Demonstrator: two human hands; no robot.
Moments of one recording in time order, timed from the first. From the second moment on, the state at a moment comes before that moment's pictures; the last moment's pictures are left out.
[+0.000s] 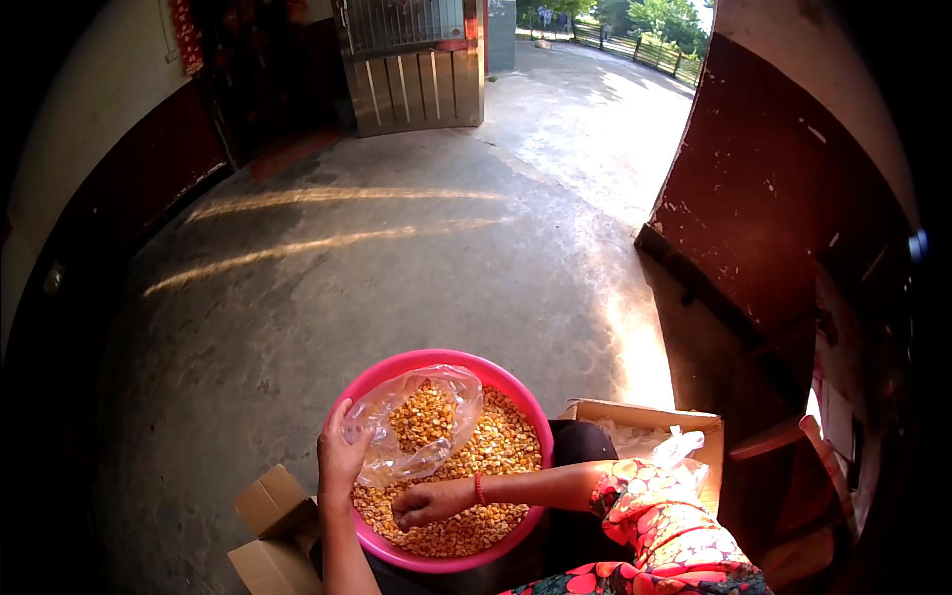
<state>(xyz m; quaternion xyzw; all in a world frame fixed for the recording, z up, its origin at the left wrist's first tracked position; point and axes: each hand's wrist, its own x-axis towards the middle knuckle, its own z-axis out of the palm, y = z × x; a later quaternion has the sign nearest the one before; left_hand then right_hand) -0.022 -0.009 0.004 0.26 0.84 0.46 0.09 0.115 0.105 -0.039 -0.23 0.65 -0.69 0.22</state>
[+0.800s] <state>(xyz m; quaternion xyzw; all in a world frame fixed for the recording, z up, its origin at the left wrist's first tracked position) -0.021 -0.008 0.007 0.28 0.83 0.47 0.05 0.110 0.147 0.019 -0.16 0.52 -0.79 0.27</state>
